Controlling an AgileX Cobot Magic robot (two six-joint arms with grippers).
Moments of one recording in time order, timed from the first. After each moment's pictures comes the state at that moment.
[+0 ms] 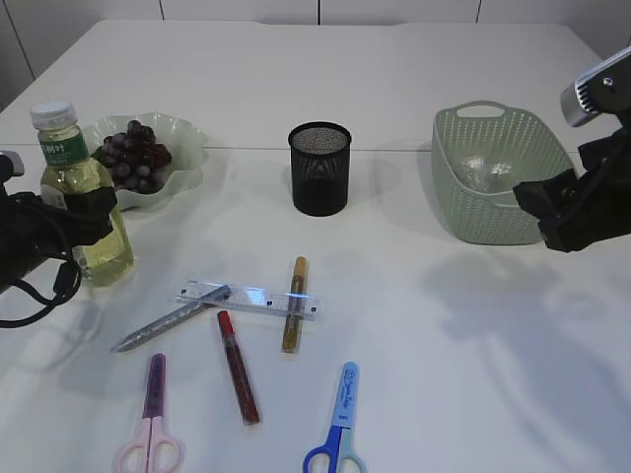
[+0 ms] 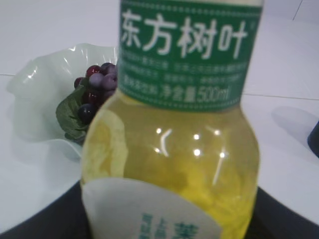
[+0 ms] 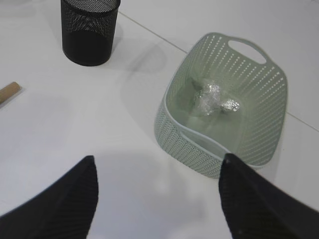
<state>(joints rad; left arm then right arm) -0.06 2.03 -0.65 0.11 -1.09 -0.23 0.24 1.21 -0.66 -0.68 0.10 0.32</state>
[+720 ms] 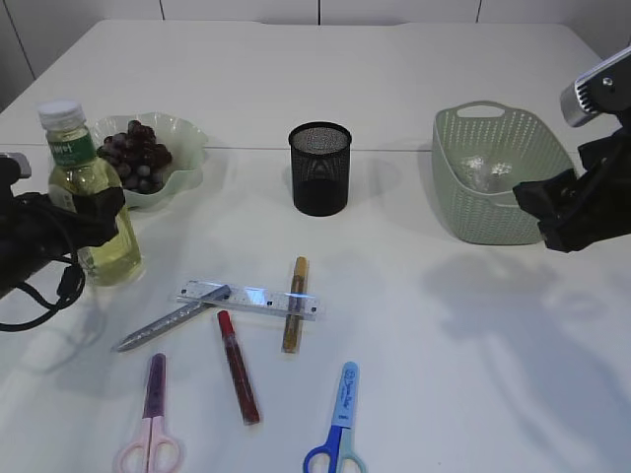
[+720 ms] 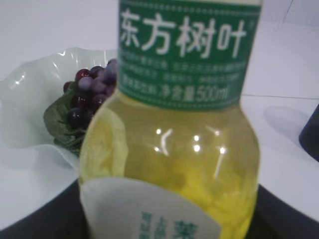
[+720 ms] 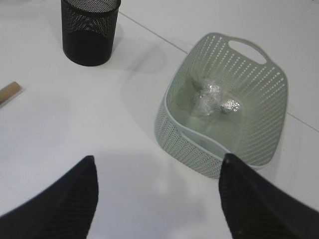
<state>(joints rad) -0.06 2.05 -0.65 0.15 -1.13 -0.23 0.24 1.21 -0.66 -0.68 0.10 0.32</state>
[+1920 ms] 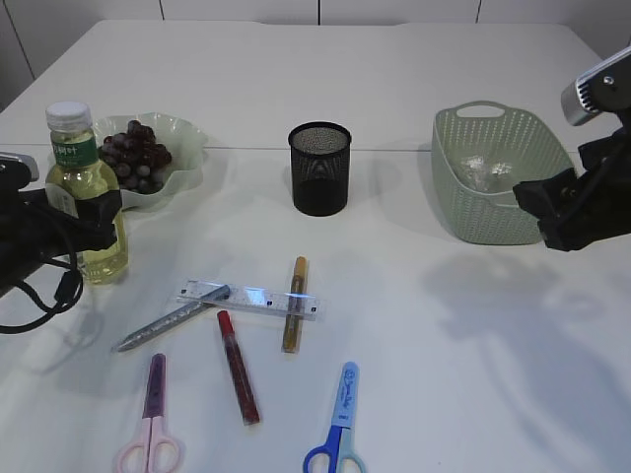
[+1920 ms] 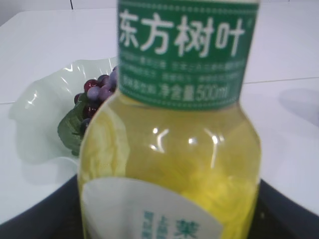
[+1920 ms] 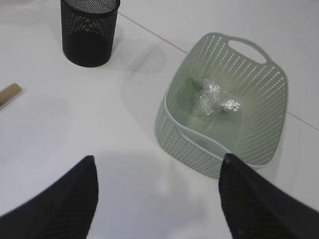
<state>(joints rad) -0.06 2.05 -0.65 0.11 -1.12 -0.05 0.24 1.21 -0.66 -0.68 0.10 0.33</state>
